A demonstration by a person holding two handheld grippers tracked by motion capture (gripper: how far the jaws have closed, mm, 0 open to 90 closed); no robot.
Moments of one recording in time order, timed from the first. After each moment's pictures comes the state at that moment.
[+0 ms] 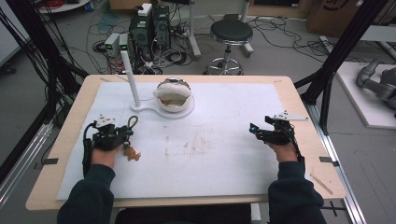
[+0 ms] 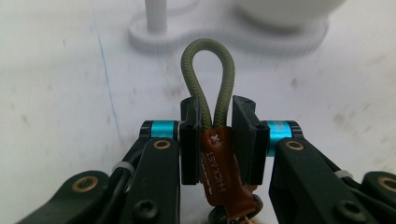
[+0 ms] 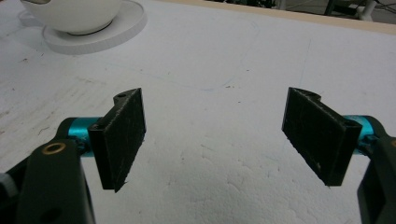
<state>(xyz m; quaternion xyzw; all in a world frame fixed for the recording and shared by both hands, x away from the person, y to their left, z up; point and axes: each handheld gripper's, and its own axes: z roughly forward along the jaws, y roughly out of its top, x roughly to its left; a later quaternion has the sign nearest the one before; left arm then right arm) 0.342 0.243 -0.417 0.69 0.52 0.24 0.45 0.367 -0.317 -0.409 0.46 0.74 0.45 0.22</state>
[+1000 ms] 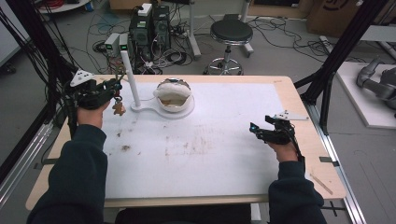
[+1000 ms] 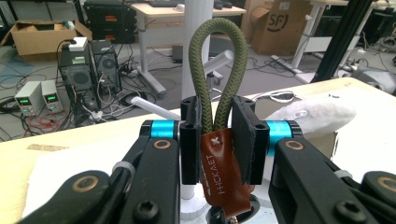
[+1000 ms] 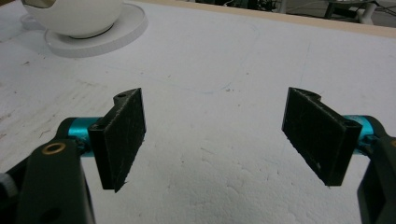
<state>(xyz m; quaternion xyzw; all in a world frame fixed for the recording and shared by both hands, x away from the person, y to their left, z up) 0.400 0.261 -0.319 0.64 0.46 0.31 0.52 0.367 -0.317 -0.408 0.45 0.74 0.45 0.23</state>
